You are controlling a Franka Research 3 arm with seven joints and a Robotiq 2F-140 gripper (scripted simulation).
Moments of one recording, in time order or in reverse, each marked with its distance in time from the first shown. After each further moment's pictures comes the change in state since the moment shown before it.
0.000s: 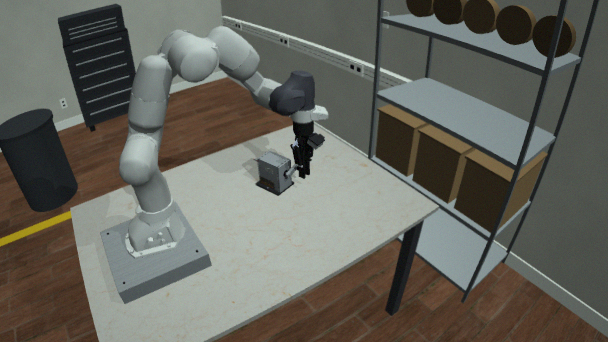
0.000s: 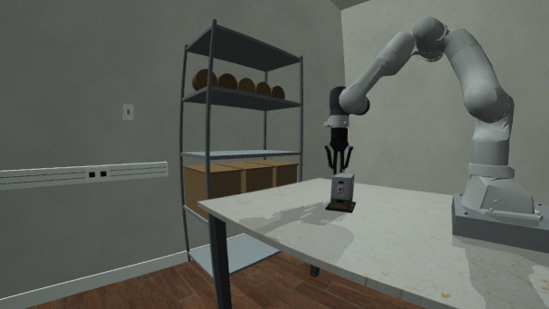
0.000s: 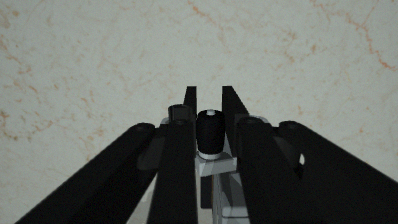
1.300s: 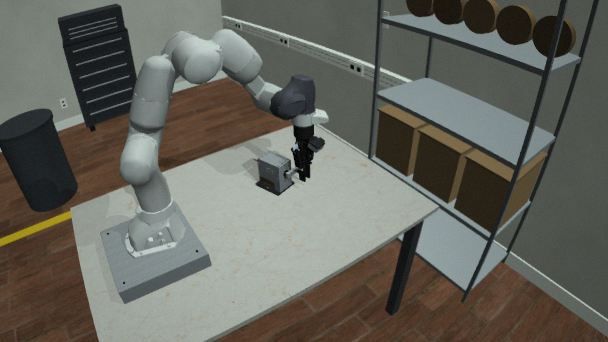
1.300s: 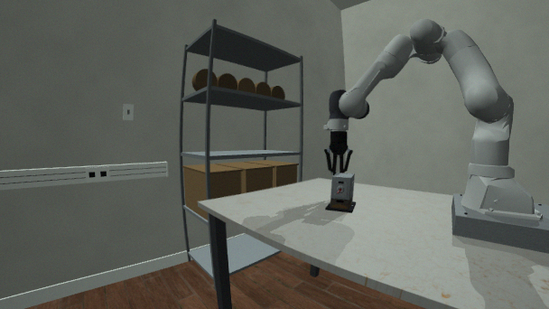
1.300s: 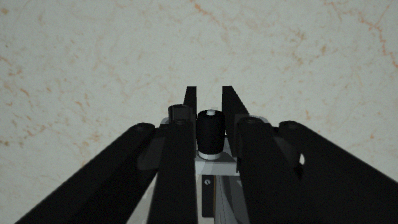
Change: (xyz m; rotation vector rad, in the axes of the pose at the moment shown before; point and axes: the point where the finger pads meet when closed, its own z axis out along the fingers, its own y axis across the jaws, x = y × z) arm 0.000 -0.002 0.016 0.000 0.000 -0.003
